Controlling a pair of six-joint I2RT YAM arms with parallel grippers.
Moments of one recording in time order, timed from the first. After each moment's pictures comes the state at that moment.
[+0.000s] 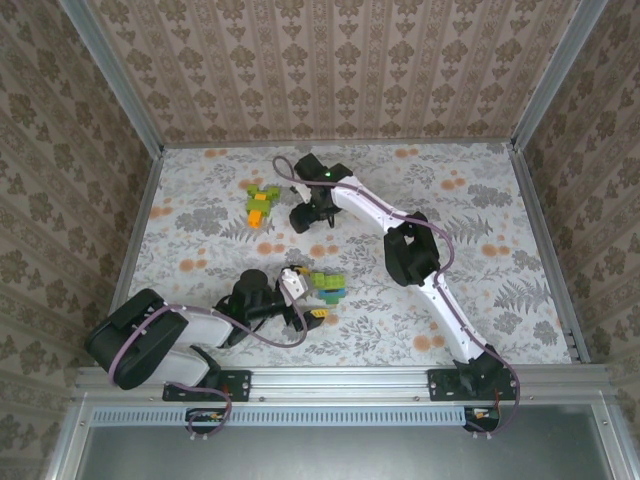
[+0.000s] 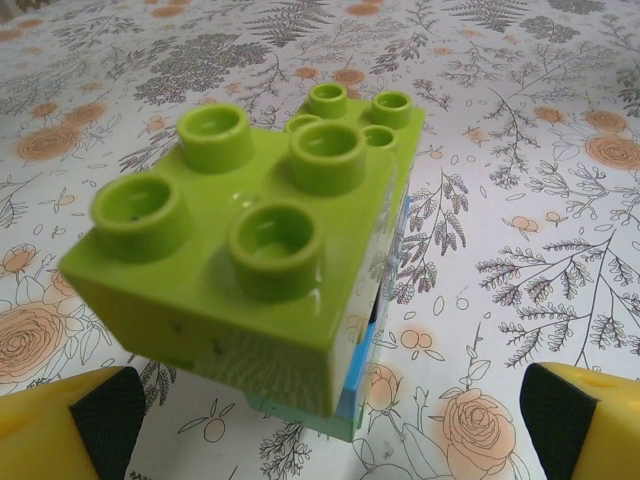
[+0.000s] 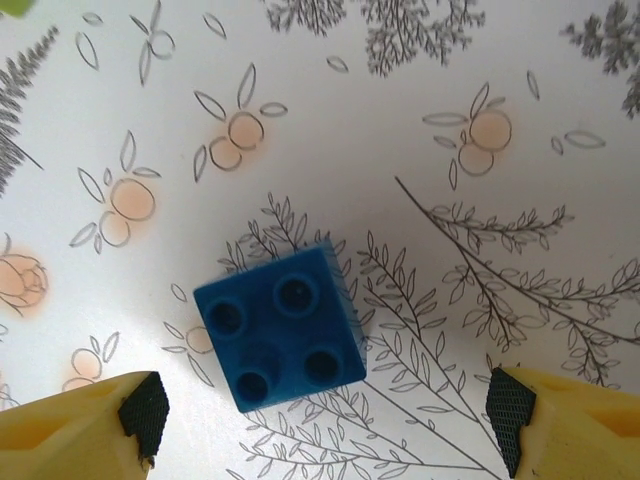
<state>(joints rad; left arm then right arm) -0.74 1.38 0.16 0.83 0.47 0.21 0.61 2.61 2.44 -1.03 -0.07 0.02</state>
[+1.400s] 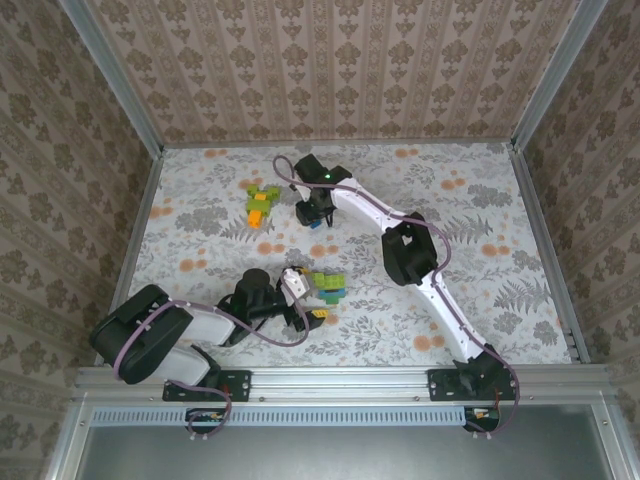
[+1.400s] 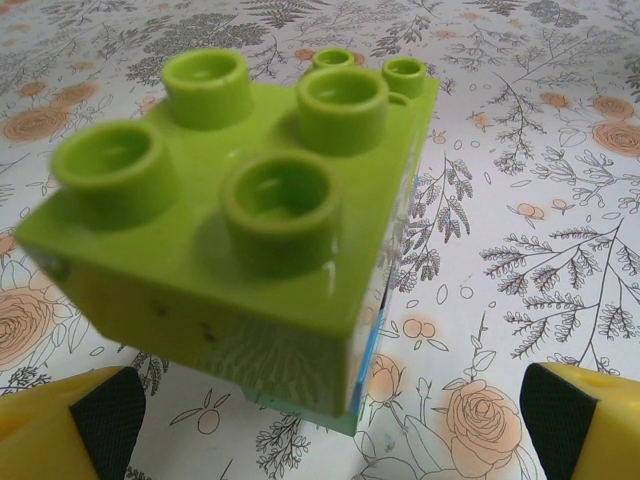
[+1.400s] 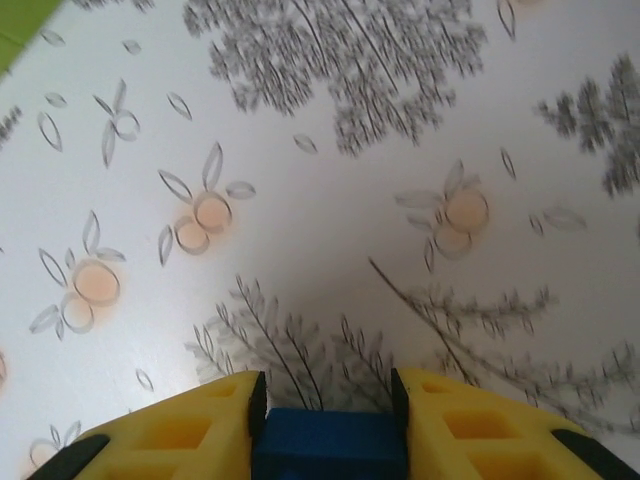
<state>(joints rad) -0.74 1.41 0.17 0.83 0.47 0.21 0.60 2.63 2.42 -0.95 -0.04 0.04</state>
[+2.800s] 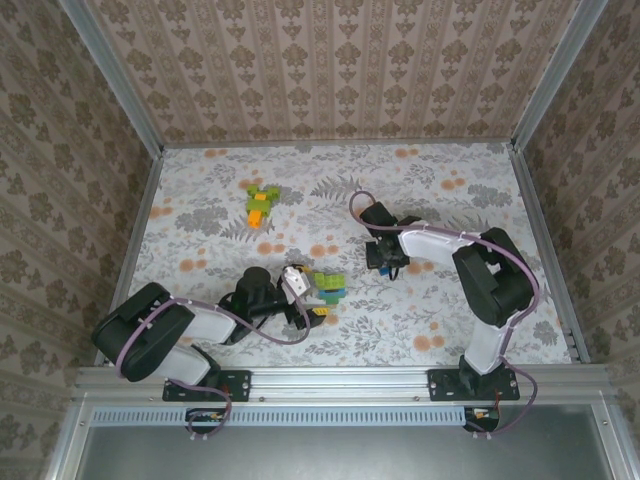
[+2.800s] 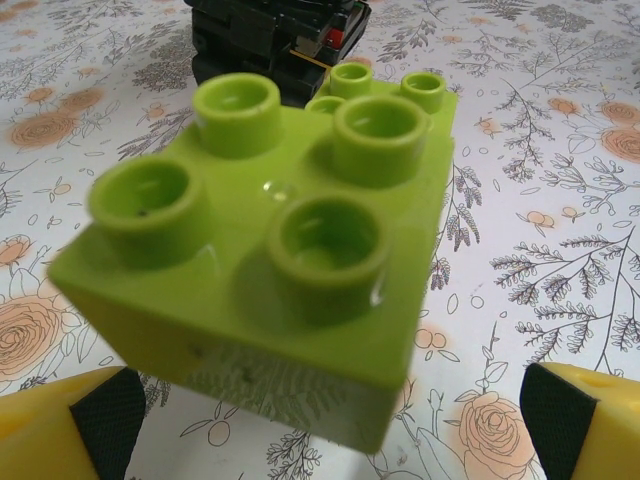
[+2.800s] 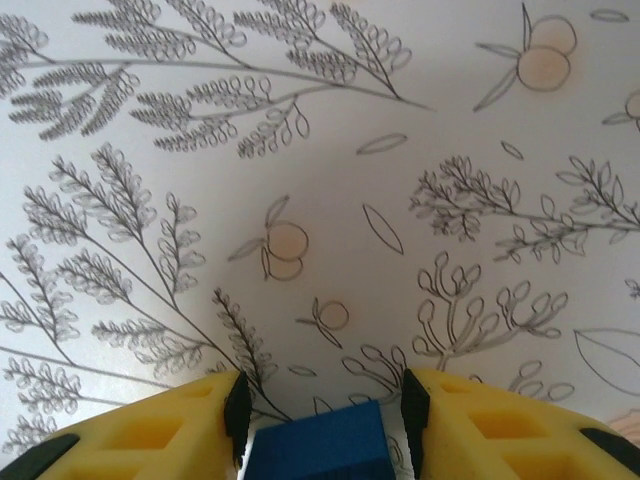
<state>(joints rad) -0.74 1.43 0.19 0.83 0.47 0.21 0.52 1.80 1.07 -0.56 0.15 0.47</state>
